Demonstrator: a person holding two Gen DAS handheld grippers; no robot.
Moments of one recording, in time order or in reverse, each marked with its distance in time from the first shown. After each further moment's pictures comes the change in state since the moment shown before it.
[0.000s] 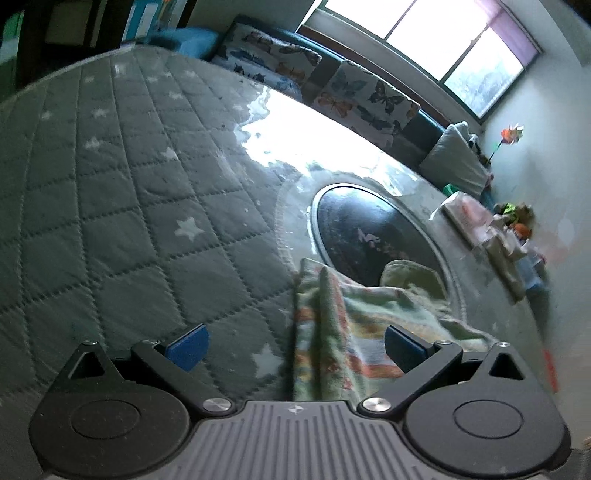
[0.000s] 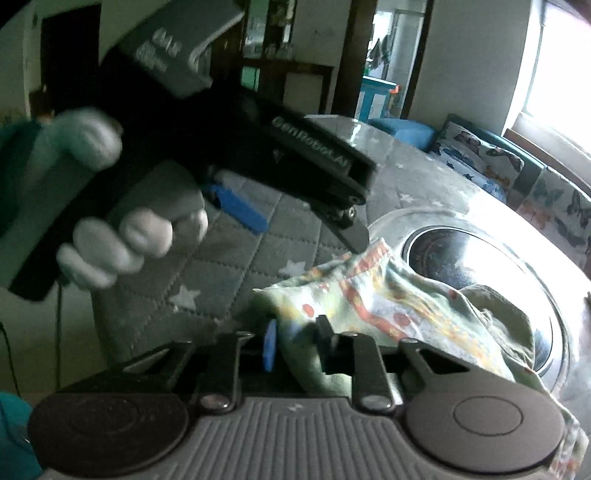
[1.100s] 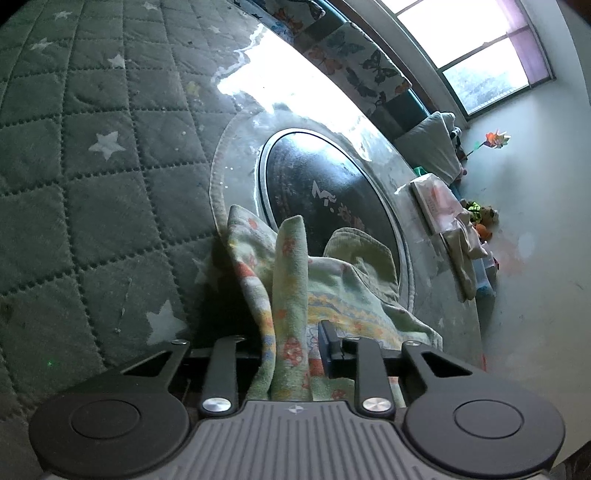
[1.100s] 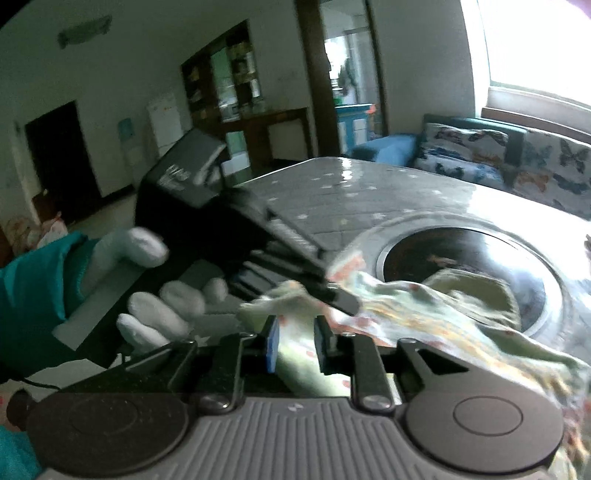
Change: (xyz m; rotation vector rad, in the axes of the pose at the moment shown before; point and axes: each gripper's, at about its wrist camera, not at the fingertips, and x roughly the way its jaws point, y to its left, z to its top) left arm 0.044 -0.016 -0.002 -0.168 0.171 -0.177; right arm -0.063 -0.068 -0.027 0.270 -0.159 0.095
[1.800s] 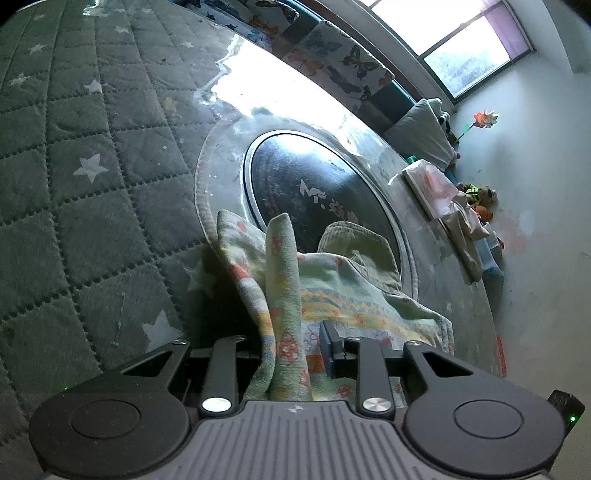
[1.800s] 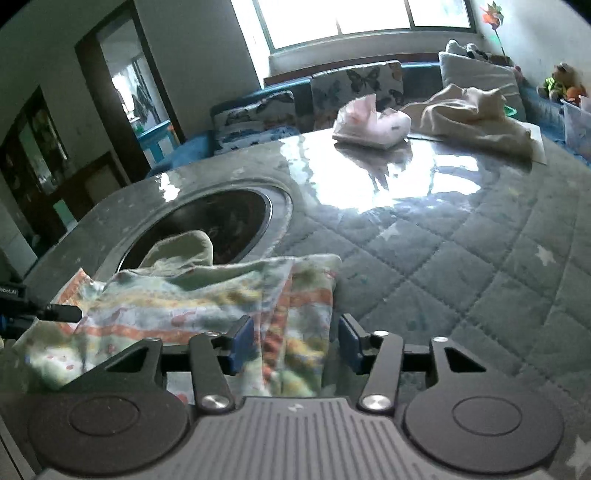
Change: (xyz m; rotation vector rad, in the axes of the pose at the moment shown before) left arm 0.003 -0.009 -0.006 0.111 -0.017 0.023; right arm -0.055 -0.165 -0.072 0.482 -0.029 -0.441
